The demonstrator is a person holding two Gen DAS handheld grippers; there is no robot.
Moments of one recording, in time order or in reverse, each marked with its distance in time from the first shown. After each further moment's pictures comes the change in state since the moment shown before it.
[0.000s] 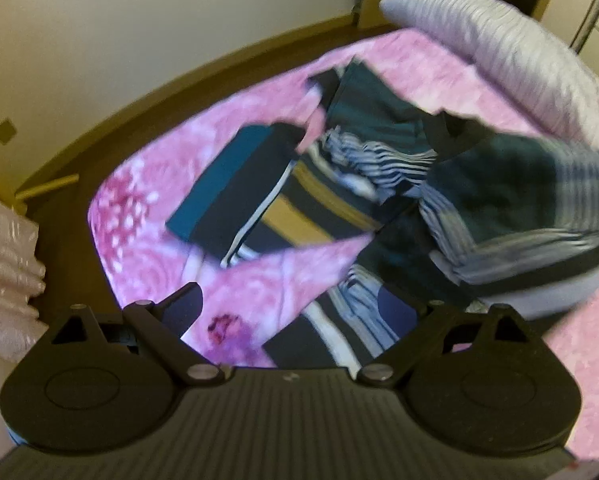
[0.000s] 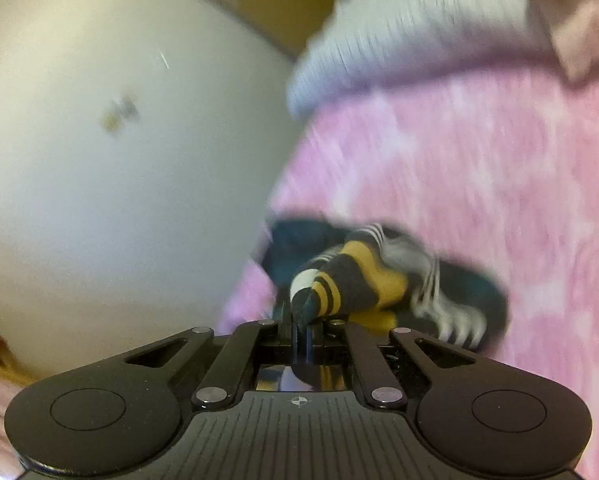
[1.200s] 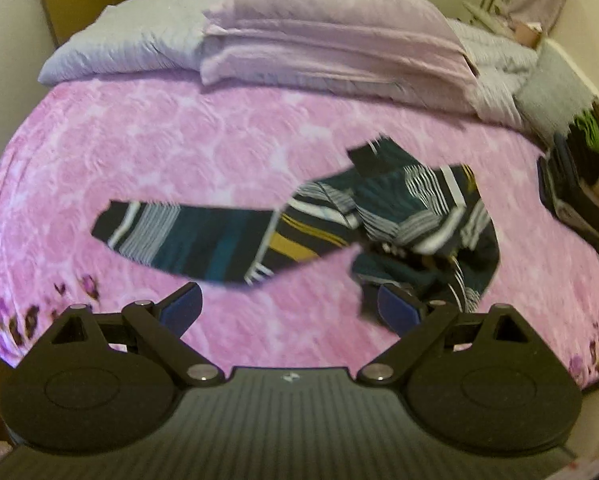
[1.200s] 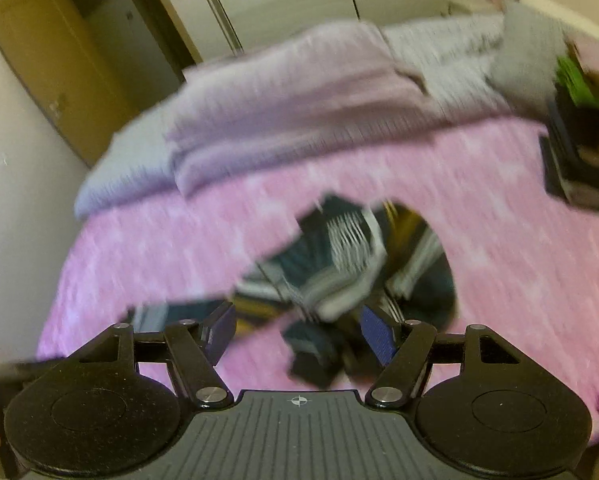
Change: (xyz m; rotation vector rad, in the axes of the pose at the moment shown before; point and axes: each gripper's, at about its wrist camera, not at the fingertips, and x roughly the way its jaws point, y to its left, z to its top) left arm -0.273 -0.321 -0.299 0.668 -0.022 -0.430; right arm -0.596 -0.081 -0.196 0.053 -0.177 -0.714
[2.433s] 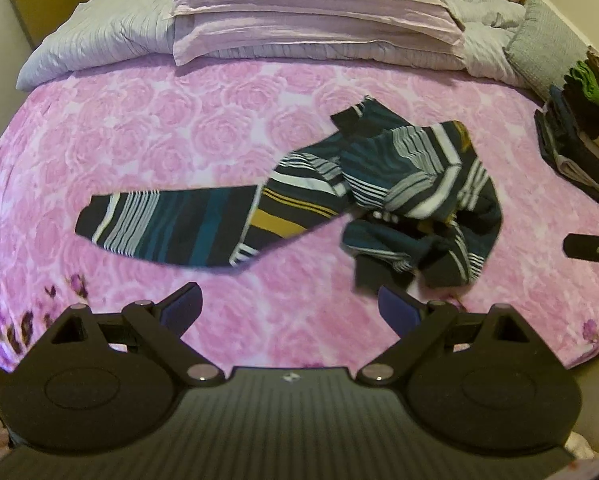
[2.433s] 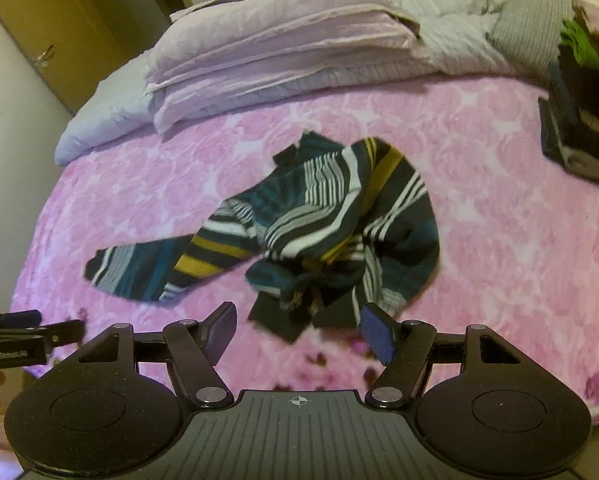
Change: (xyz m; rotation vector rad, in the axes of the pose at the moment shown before) left arm 0.038 -0.014 0.005 0.098 0.082 0.016; right arm 0.062 -0.023 -0.014 -0.048 0.075 -0.079
